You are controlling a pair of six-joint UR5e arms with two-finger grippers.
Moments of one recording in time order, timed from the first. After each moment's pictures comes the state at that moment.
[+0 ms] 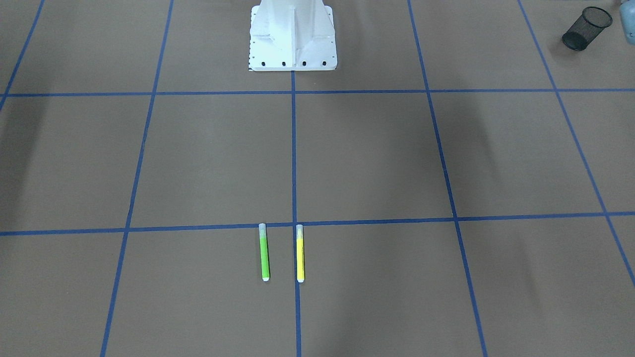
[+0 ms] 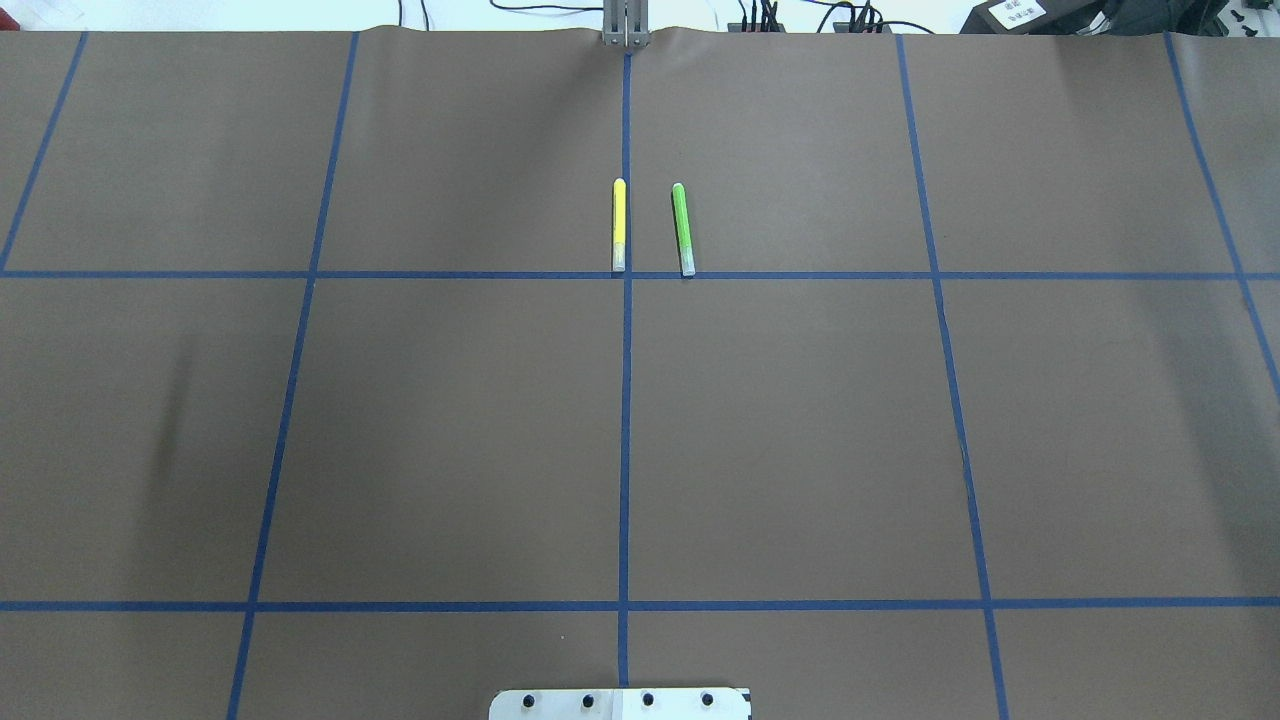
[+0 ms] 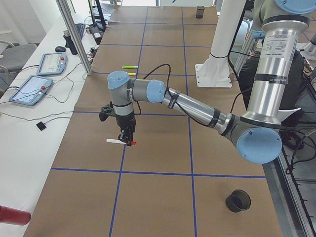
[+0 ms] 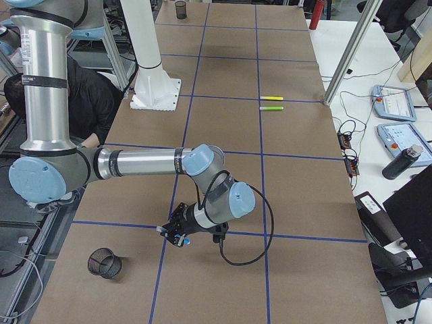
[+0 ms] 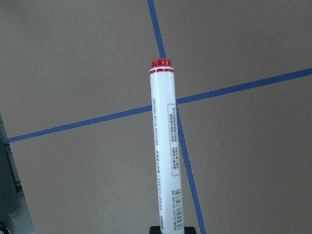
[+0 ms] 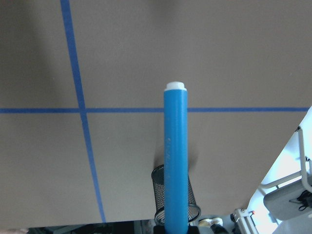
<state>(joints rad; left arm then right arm) -1.44 -1.71 -1.85 -1.21 -2.07 0.10 1.63 -1.62 1.70 -2.61 2.04 -0.56</state>
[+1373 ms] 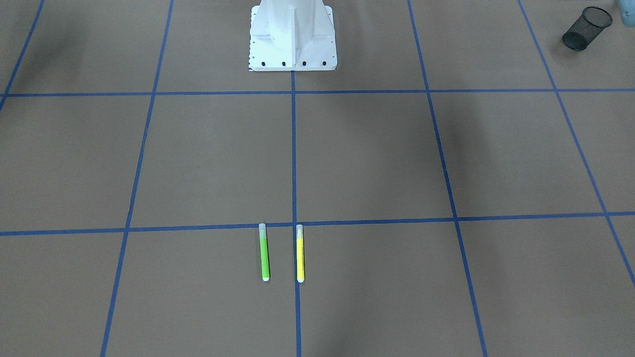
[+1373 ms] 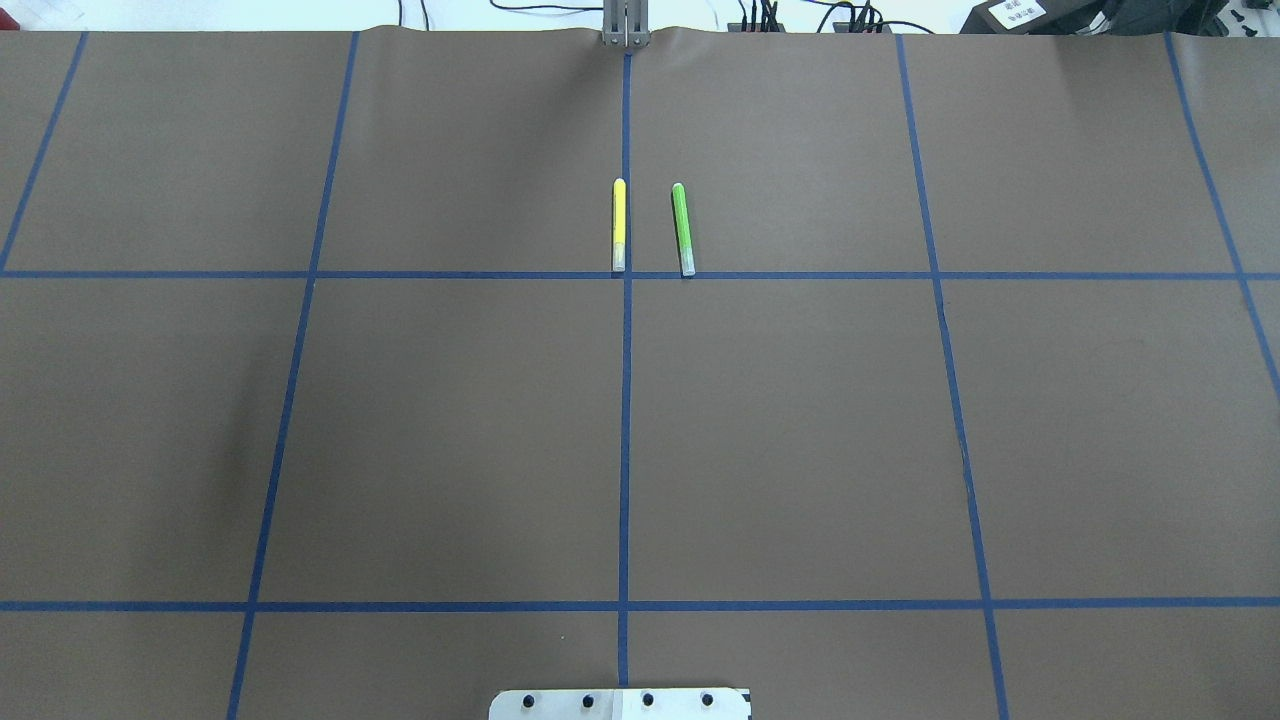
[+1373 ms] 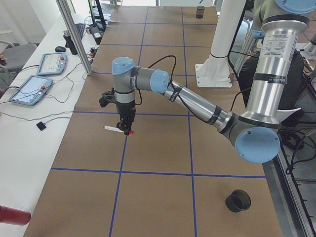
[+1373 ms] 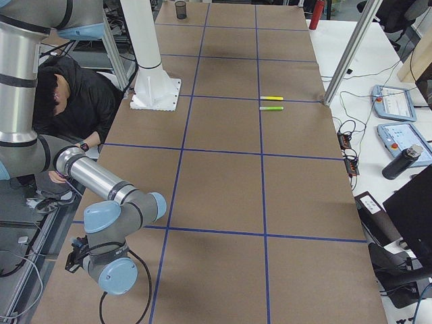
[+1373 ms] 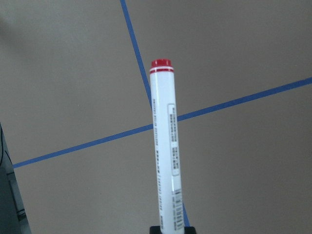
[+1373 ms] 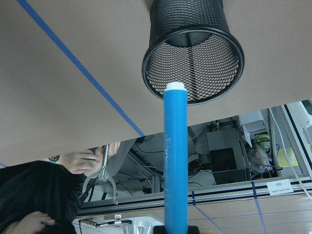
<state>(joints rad) -1.44 -1.73 -1.93 -1.21 -2.09 0.09 2.02 -1.92 1.59 -2.64 1.89 -0.67</state>
